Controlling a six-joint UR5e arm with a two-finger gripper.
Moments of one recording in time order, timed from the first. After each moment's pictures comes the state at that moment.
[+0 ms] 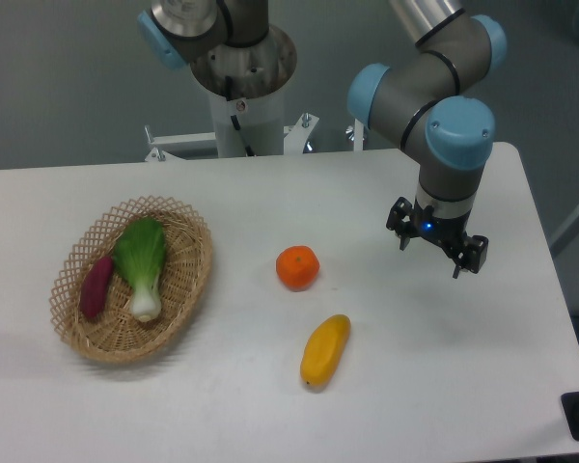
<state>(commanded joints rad) 2.69 -1.93 -1.67 -0.98 1.59 1.35</state>
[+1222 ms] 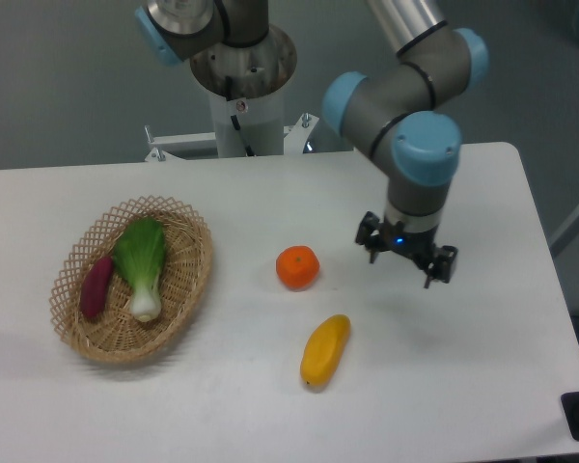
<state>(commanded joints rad) 2.53 -1.91 -1.69 -0.99 1.58 1.04</state>
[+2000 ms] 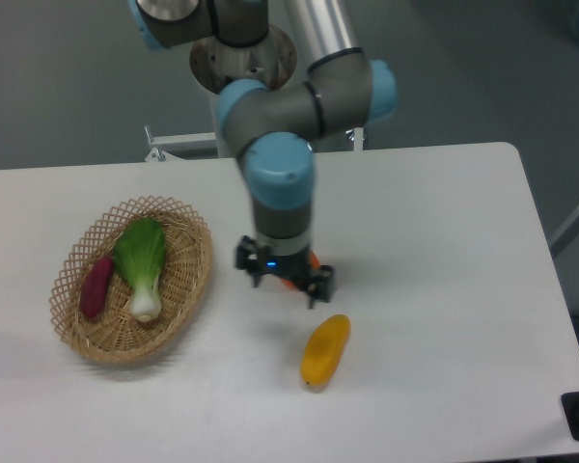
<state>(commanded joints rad) 2.18 -1.87 -1.71 -0.98 1.51 0.69</state>
